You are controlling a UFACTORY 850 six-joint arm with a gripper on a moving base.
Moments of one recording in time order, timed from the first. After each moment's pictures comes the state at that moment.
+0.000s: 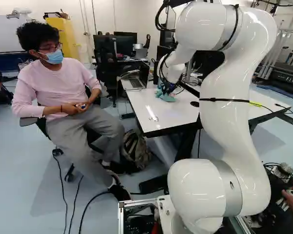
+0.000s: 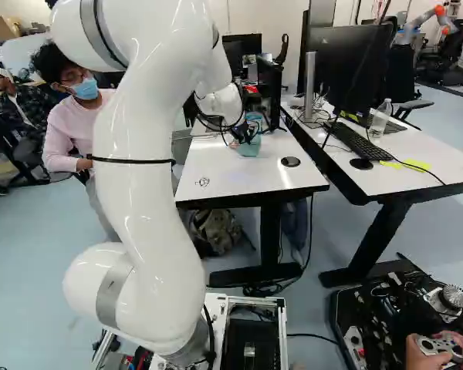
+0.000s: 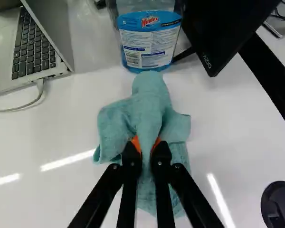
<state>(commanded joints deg) -8.6 -27.6 -69.0 0.8 -3.7 0.0</state>
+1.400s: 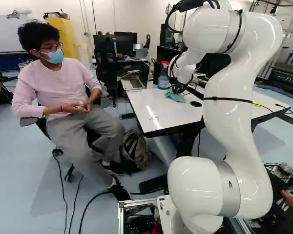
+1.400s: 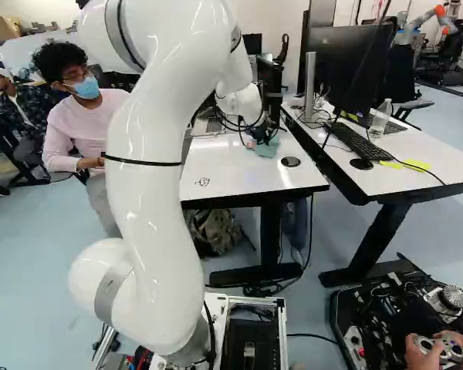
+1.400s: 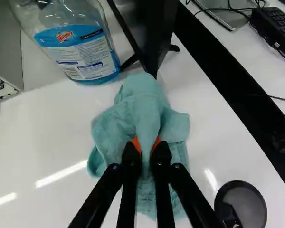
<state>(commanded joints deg) -15.0 -31.9 -74.8 0.8 -3.7 0.0</state>
